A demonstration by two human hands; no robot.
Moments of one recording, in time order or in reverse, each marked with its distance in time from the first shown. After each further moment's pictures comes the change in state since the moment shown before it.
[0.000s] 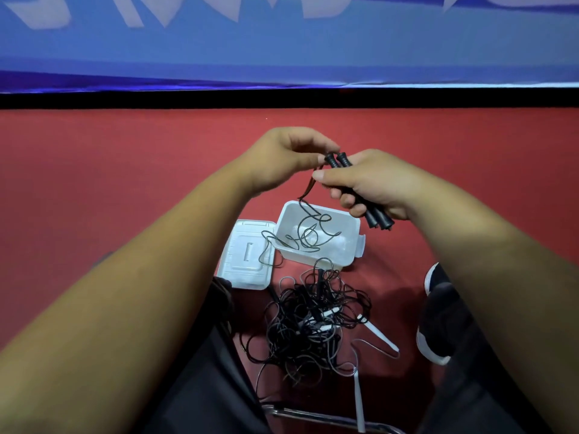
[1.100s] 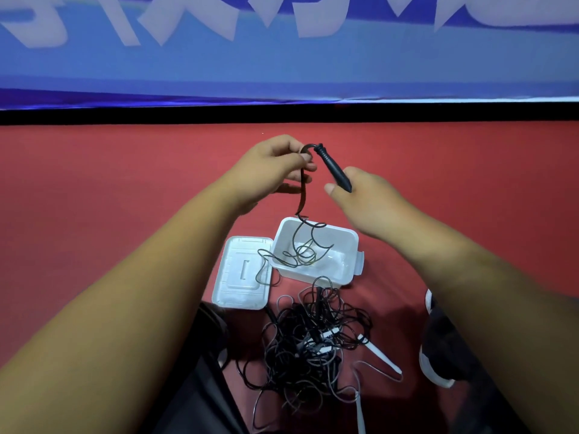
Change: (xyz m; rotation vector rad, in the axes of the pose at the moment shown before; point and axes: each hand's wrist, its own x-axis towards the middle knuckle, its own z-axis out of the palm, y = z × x) left_hand 0.008 0.007 -0.012 -0.199 0.170 -0.239; right_hand 0.016 0.008 -0.002 -0.681 0.376 -0.166
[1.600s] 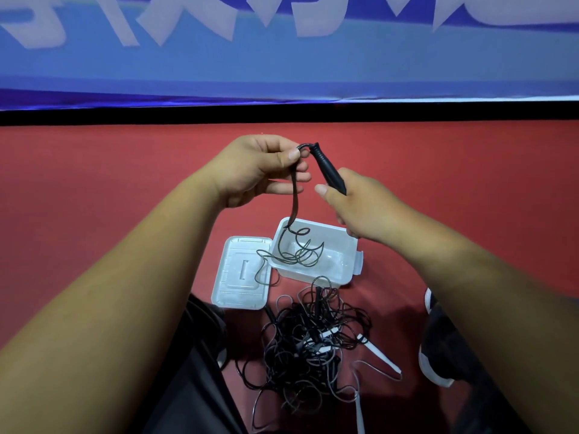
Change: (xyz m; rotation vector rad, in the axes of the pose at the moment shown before) left_hand -0.006 0.007 -0.020 -0.226 -0.152 -0.073; right_hand -0.003 0.003 0.002 0.193 -0.093 -0.042
